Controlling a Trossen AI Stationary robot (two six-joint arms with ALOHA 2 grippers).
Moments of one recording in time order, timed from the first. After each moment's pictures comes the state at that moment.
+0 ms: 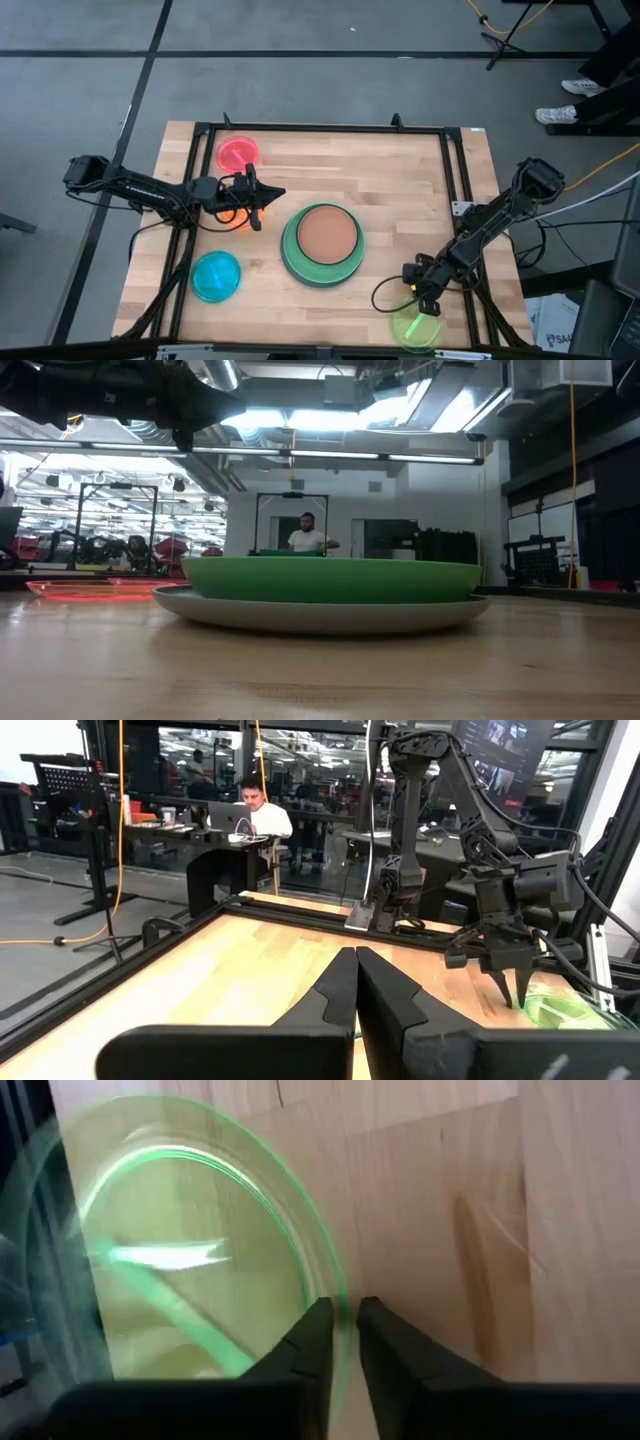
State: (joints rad) left arm -0.07 0.96 0.30 0.71 -0.31 -0.10; right arm 0.82 1.42 0.55 -0.24 -0.12 1.01
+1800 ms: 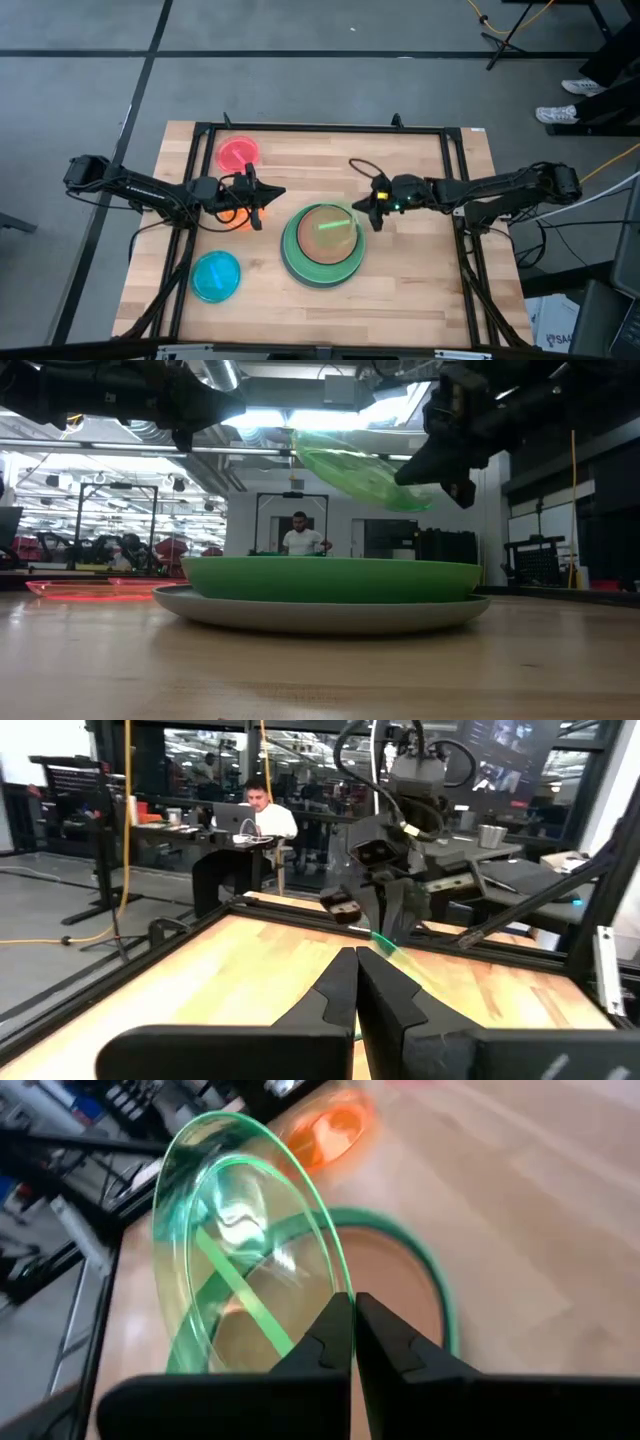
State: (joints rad) left arm -0.07 0.96 0.30 0.72 -0.32 -0.10; right arm -0.02 1.23 0.60 0.16 -0.02 0.57
